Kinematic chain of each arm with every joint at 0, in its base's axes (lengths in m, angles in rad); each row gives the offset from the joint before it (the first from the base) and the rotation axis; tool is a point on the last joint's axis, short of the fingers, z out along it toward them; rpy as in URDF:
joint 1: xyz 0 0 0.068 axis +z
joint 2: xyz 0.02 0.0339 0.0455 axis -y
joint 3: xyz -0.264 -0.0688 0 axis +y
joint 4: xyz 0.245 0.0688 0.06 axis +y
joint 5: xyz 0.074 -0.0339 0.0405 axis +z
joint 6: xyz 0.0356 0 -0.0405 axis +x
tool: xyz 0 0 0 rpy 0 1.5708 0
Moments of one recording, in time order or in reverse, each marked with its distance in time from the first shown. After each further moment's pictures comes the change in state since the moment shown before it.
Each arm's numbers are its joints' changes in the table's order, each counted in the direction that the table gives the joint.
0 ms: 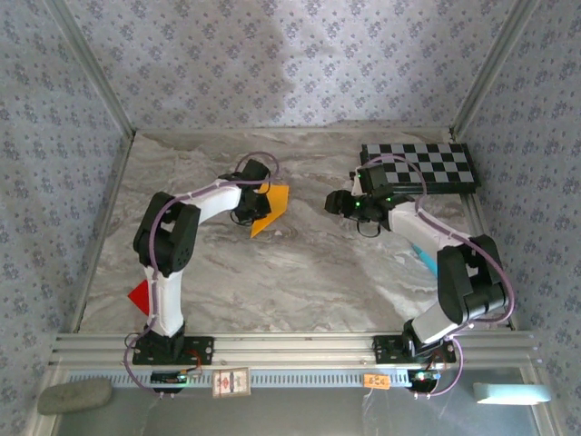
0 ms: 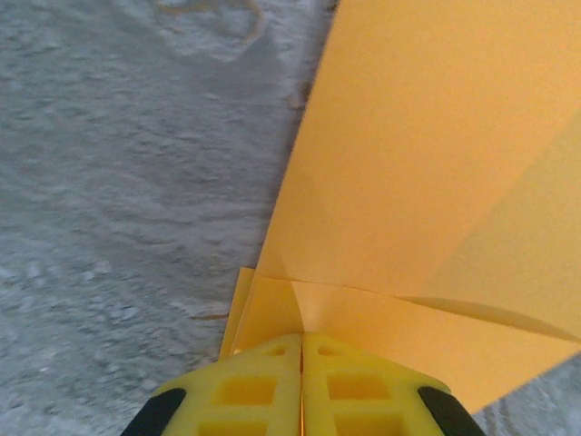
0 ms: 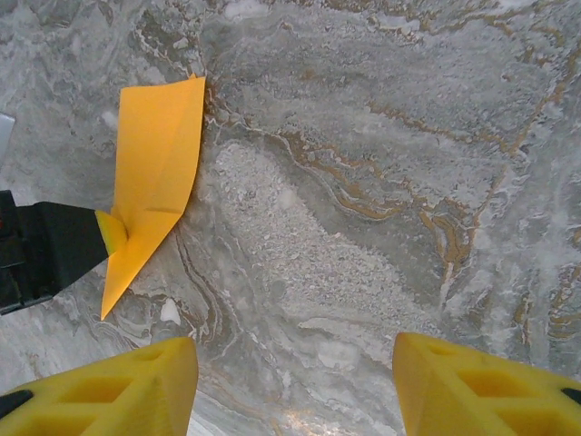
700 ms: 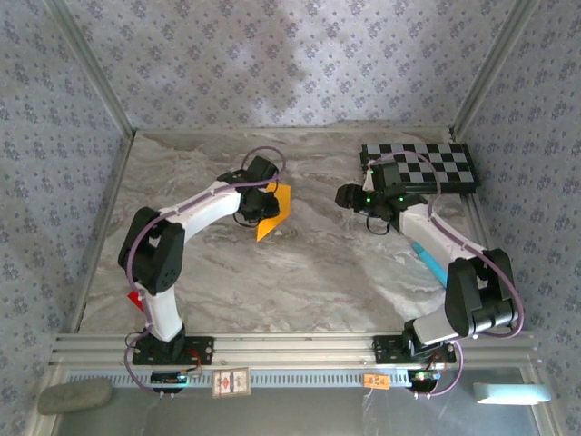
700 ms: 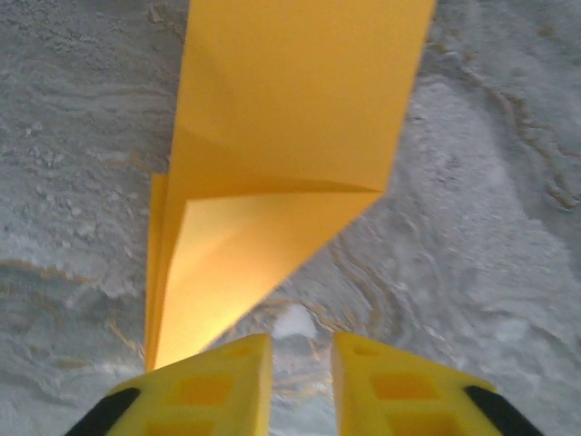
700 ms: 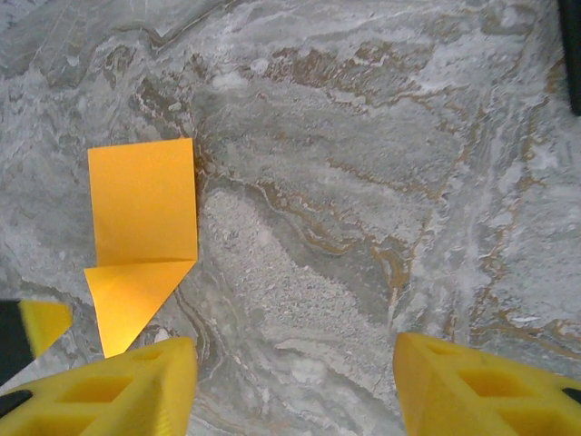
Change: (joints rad) left arm -0.089 0.158 0.004 0.085 -0.016 -0.061; right arm -0.053 0.089 0.007 0.023 -0.042 -0.020
